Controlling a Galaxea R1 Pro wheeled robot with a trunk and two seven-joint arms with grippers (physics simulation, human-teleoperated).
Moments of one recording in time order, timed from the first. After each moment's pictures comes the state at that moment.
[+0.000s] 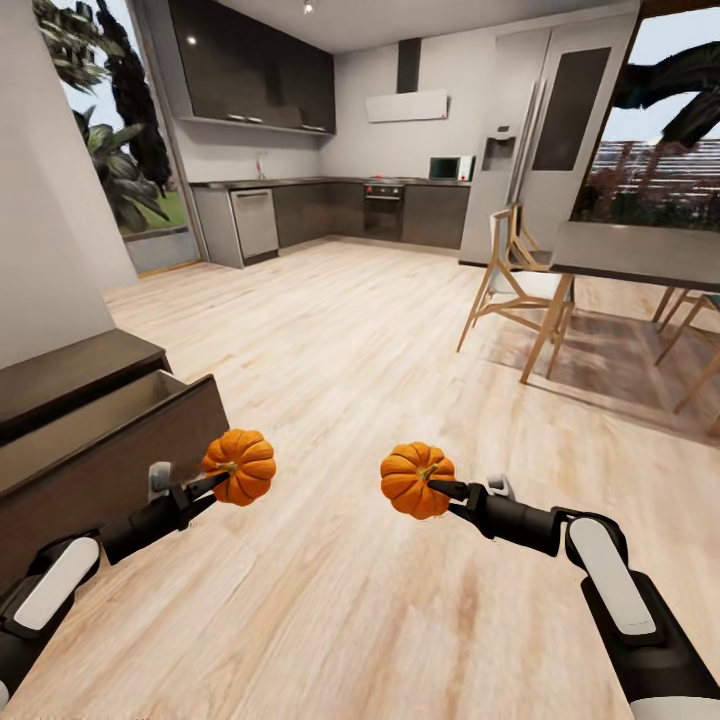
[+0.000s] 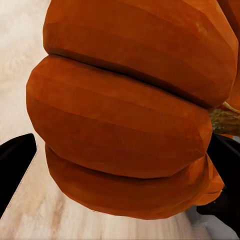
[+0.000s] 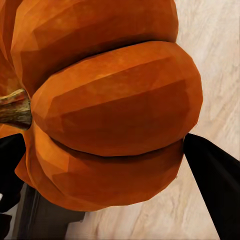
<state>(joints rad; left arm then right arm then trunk) -0.50 0.43 -0.08 -0.96 1.12 0.68 -0.70 -0.44 -0.16 -0.05 -1.38 -1.11 1.04 0.10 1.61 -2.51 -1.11</state>
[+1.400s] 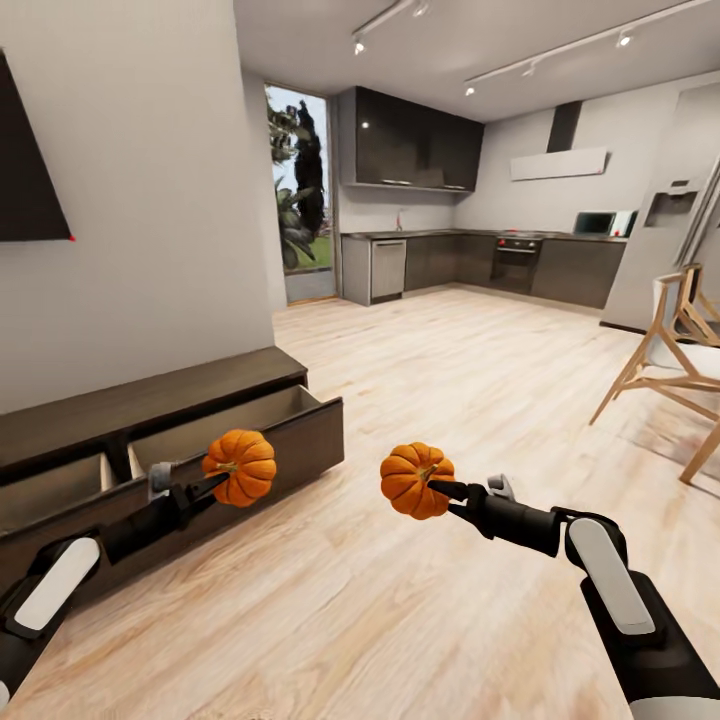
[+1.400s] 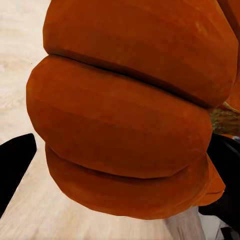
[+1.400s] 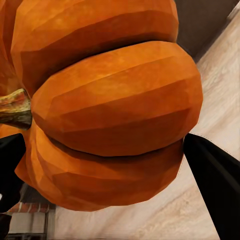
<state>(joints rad) -0.50 0.43 -0.08 -0.96 1.11 0.68 -0.69 -0.44 -0.16 -0.05 -1.38 -1.10 1.04 0.10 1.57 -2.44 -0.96</state>
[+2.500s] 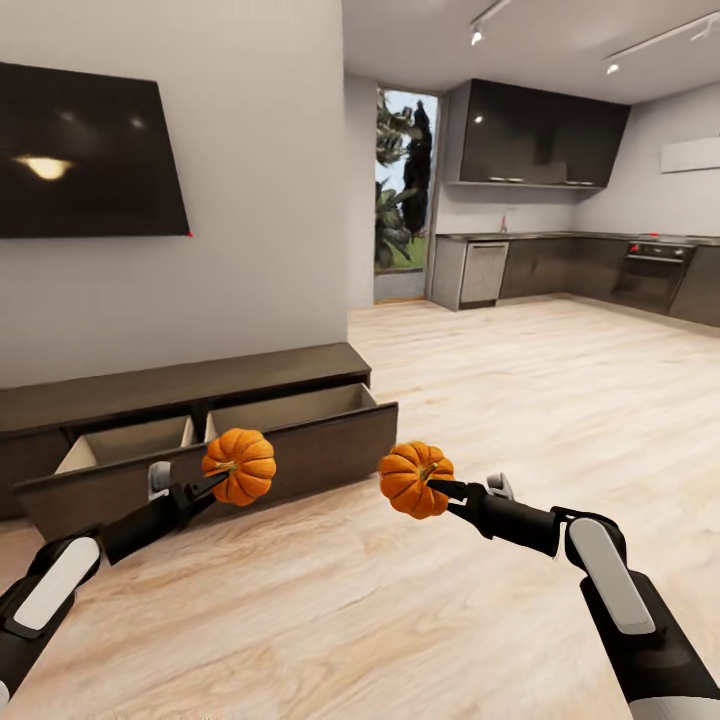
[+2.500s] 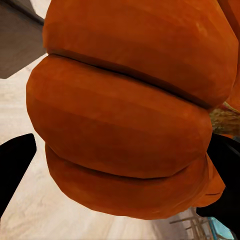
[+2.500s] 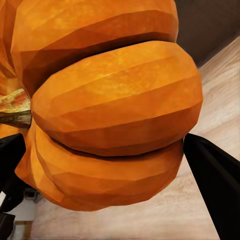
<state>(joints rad) -0.50 0.43 -0.08 -0.97 1.12 0.68 -0.69 -0.44 -0.15 -0.05 -1.38 -1.12 1.04 0.10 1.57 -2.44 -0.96</state>
